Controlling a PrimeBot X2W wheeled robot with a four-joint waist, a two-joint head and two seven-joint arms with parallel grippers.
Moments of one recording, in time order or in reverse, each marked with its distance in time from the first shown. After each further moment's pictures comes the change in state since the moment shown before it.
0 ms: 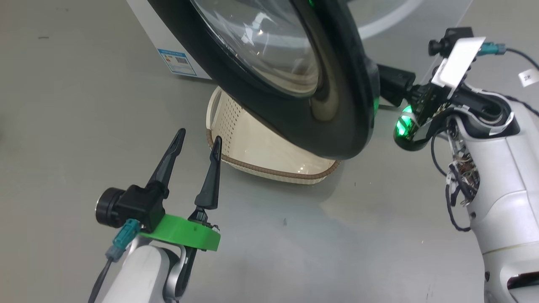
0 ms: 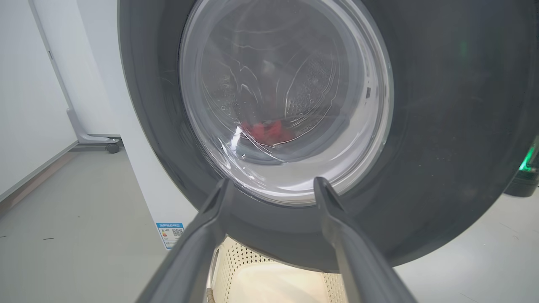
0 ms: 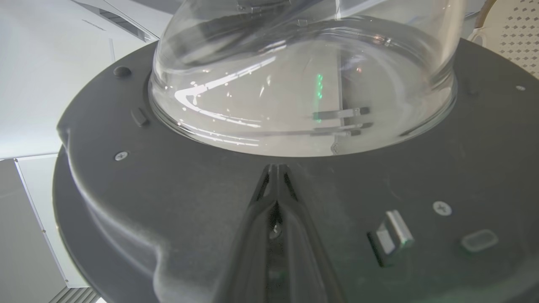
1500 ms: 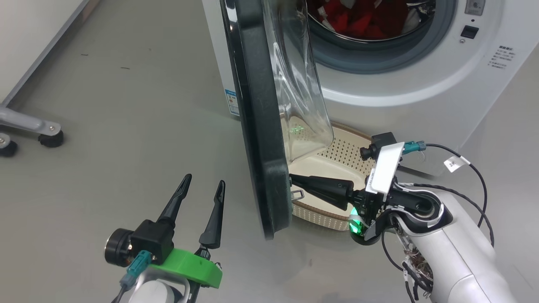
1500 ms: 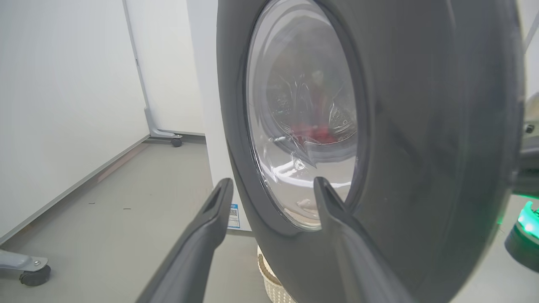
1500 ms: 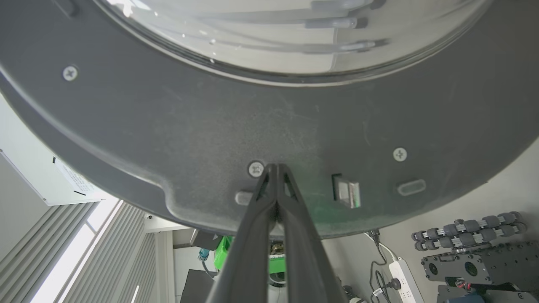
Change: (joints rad) left arm 0.124 0.004 -0.021 0.050 0.011 0.007 0.000; right arm 0.335 0.051 0.227 -0.149 0.051 0.016 -0.038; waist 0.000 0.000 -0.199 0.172
